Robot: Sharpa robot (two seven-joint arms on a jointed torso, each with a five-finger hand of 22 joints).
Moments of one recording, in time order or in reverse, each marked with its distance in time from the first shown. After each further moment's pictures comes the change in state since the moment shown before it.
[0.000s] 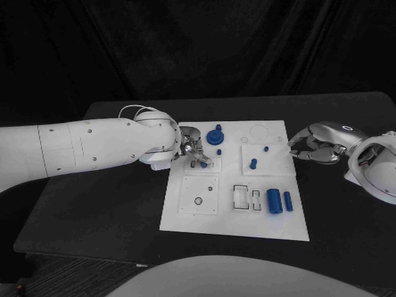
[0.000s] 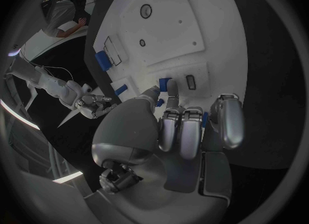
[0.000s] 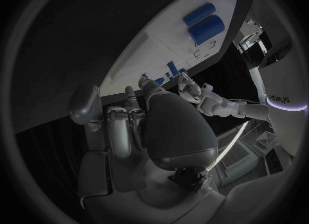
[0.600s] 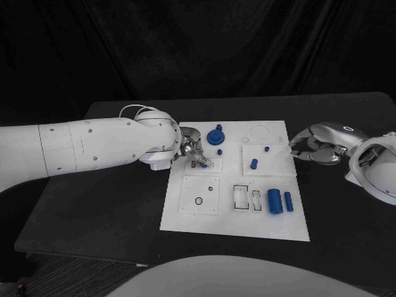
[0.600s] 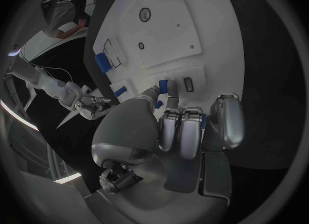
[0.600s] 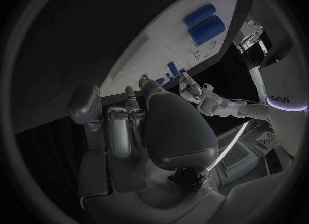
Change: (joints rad) left arm 0.000 -0.002 0.001 0.000 0.000 0.020 -0.011; left_hand 0.000 0.000 0.003 -0.003 0.004 -0.003 0.003 -0.012 -0.009 0.000 0.000 -0.004 0.000 0.000 0.000 0.000 0.000 0.000 0.000 0.000 -0.006 0.000; right arm -0.002 0.000 0.000 -0.003 0.000 0.000 0.000; right_hand 0.000 0.000 0.000 0.000 0.000 0.000 0.000 0.000 0.000 0.000 0.000 0.000 0.000 0.000 0.000 0.000 0.000 0.000 0.000 0.000 -0.006 0.000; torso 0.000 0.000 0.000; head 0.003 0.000
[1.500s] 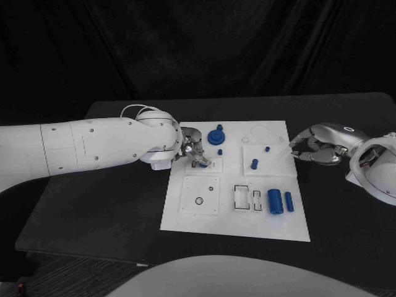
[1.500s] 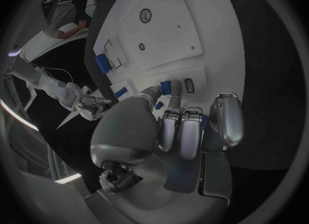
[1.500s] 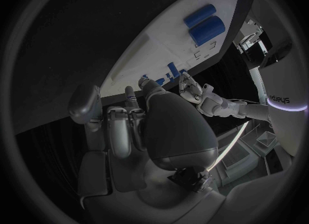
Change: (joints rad) left arm 0.000 0.004 0.000 -0.003 0.001 0.007 0.007; left_hand 0.025 -0.030 0.122 -0.028 0.214 0.012 0.010 -0.074 -0.096 0.000 0.000 -0.004 0.000 0.000 0.000 0.000 0.000 0.009 -0.004 0.004 -0.008 0.000; right arm -0.001 0.001 0.000 -0.002 0.000 0.001 0.000; right_hand 0.000 0.000 0.000 0.000 0.000 0.000 0.000 0.000 0.000 0.000 0.000 0.000 0.000 0.000 0.000 0.000 0.000 0.000 0.000 0.000 0.000 0.000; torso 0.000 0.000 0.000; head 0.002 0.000
